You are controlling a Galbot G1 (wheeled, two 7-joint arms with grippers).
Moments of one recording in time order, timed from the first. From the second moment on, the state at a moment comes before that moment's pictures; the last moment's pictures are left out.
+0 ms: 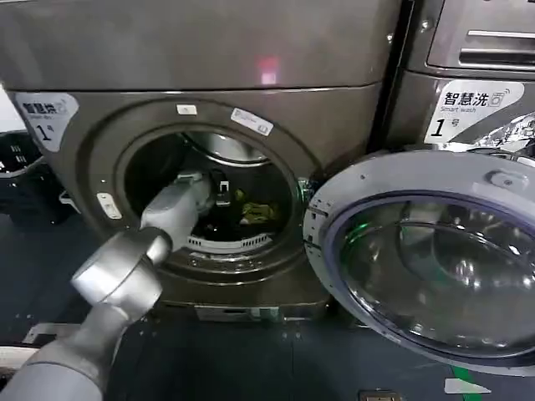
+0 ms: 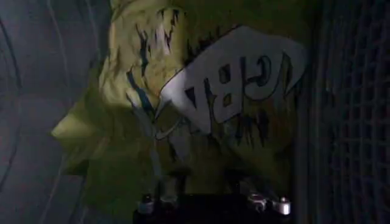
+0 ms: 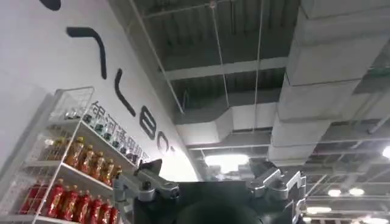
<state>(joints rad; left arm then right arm) -0.19 -1.47 0.43 -0.10 0.55 0.00 1.00 -1.80 1.02 2.49 1.89 0.72 -0.21 0.06</state>
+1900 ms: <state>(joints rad) 0.55 -1.46 -0.35 -1.27 -0.24 -0.16 -0.18 -1.81 0.99 2.50 1.88 0.69 -0.16 0.04</state>
